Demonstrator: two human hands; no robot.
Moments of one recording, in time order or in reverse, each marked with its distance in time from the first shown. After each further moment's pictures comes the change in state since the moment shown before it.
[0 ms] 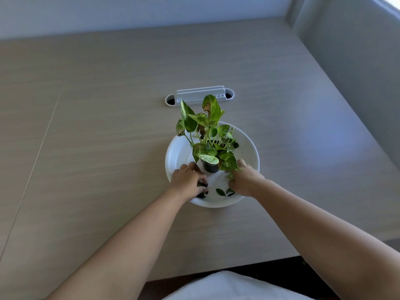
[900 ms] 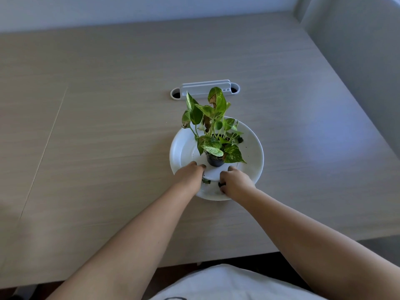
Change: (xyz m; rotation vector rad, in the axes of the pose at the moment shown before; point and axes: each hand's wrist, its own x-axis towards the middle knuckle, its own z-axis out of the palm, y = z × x) left_hand -0.011 0.010 -0.002 0.149 -0.044 -0.086; right_hand -0.013 -0.039 0.031 0.057 0.060 -0.013
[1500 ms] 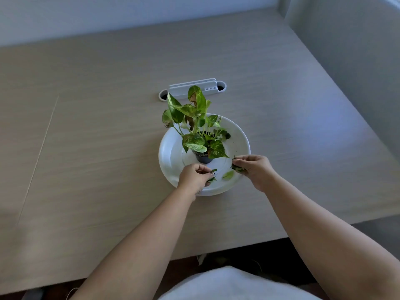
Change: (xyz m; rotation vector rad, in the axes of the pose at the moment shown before) left_hand -0.018 0.054 0.010 -1.250 0.096 -0.389; right_hand -0.024 0.067 -0.026 1.595 0.183 0.269
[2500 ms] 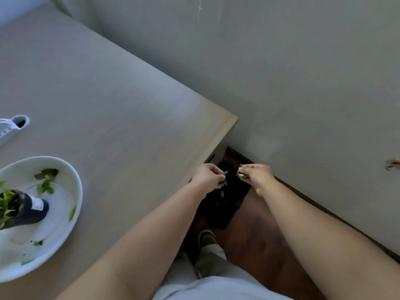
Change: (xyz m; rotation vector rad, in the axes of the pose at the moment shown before) left_hand -0.136 -0.030 0.388 0.609 -0.729 0.147; right_hand -0.145 0.131 -0.372 0.405 0.799 0.160
